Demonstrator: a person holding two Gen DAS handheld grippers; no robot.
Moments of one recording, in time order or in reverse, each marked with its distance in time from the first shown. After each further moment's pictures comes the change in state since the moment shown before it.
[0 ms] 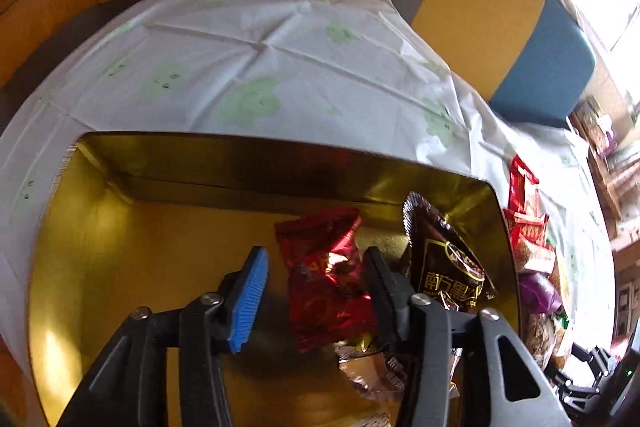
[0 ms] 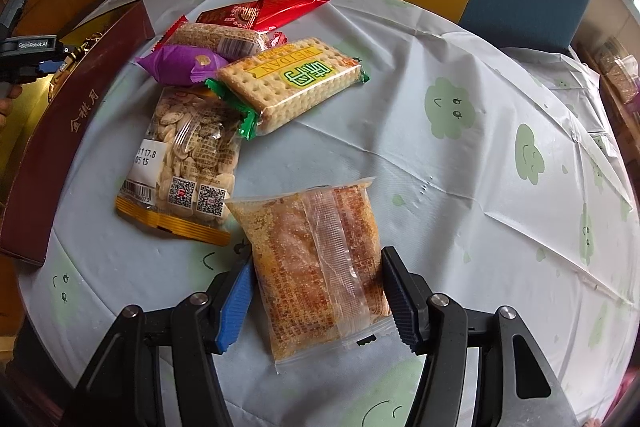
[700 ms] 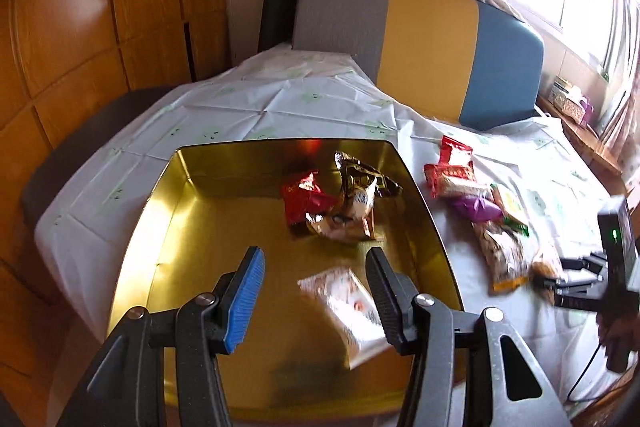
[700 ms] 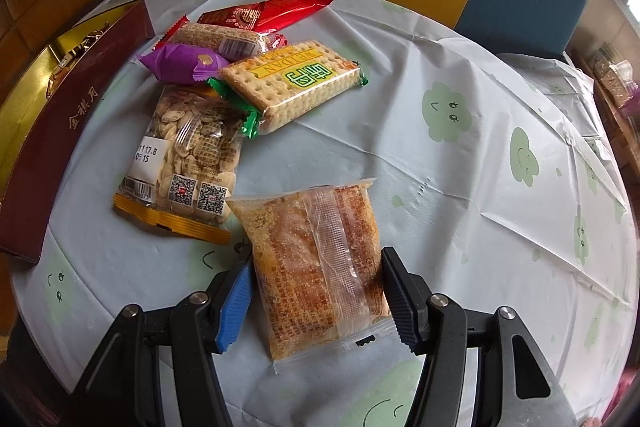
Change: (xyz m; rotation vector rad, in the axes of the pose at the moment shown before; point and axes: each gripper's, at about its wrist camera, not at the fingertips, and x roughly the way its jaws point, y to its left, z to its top) left arm -0.136 -0.037 -0.131 0.196 -0.289 0.090; right arm -0.003 0.003 -0.003 -0.008 -0.022 -0.027
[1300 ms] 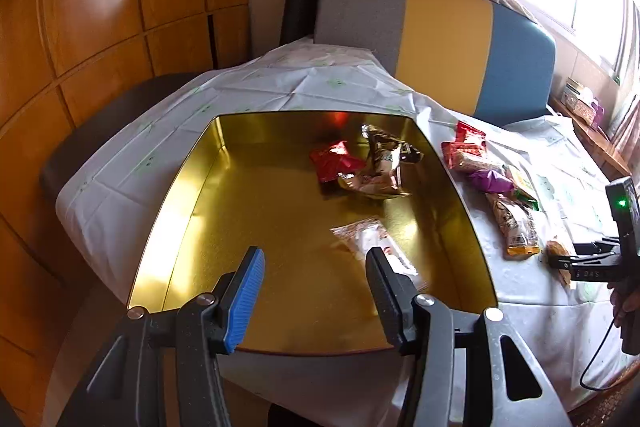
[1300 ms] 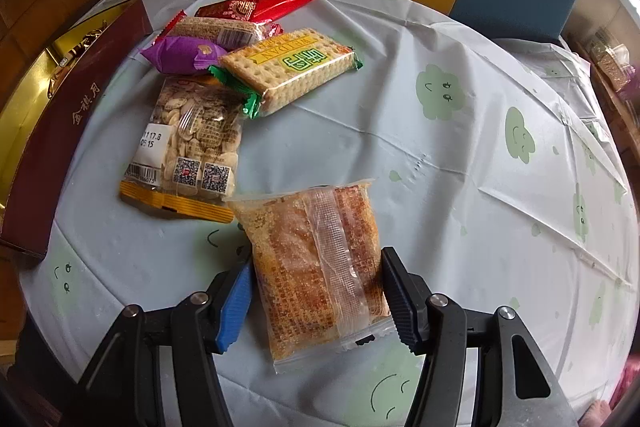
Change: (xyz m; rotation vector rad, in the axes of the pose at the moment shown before) left arm -0.021 0.024 -0.039 -0.051 0.008 0.056; right arm -0.005 -0.005 -0.010 0.040 0.054 0.014
